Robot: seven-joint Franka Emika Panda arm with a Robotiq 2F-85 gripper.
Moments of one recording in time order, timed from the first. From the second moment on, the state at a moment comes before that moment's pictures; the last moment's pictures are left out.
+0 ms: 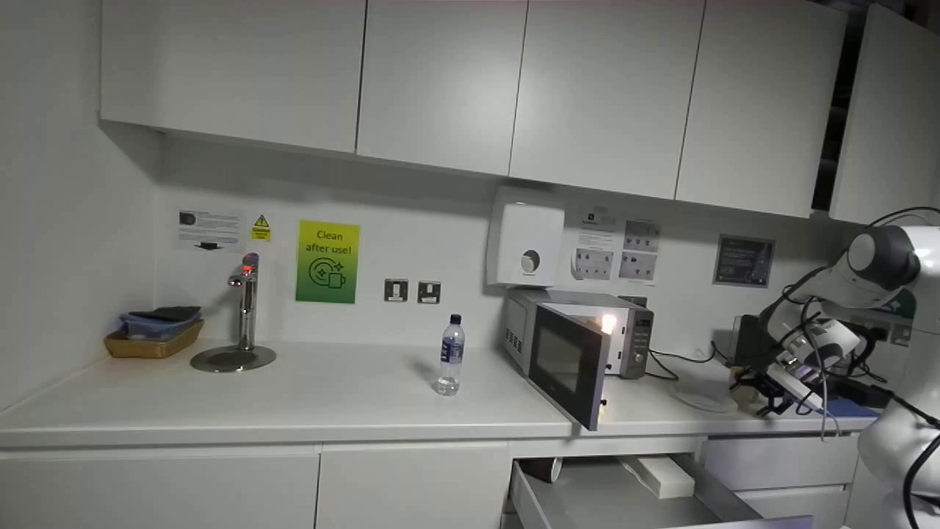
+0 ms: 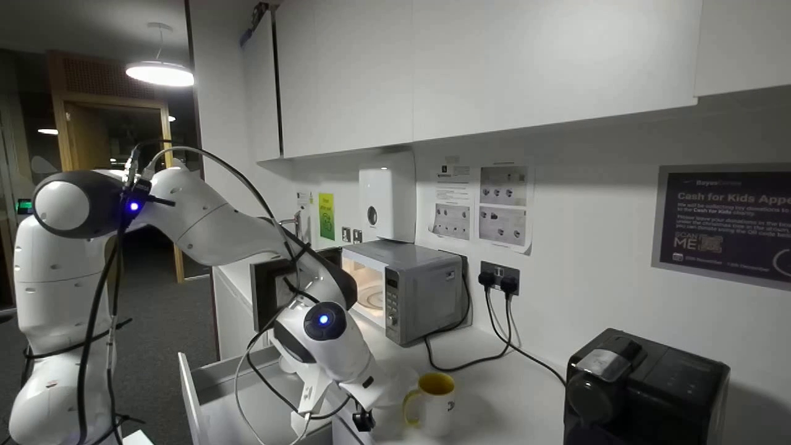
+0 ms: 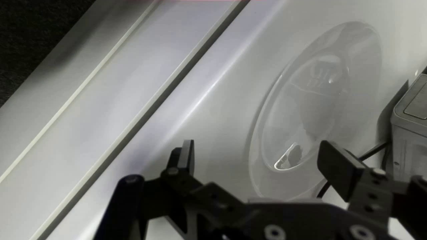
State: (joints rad) arm -0.35 0.04 -0.45 -2.41 0.99 2.51 -0.56
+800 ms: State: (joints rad) arm -0.40 0.09 -0.44 -2.37 1.17 2.38 -0.72
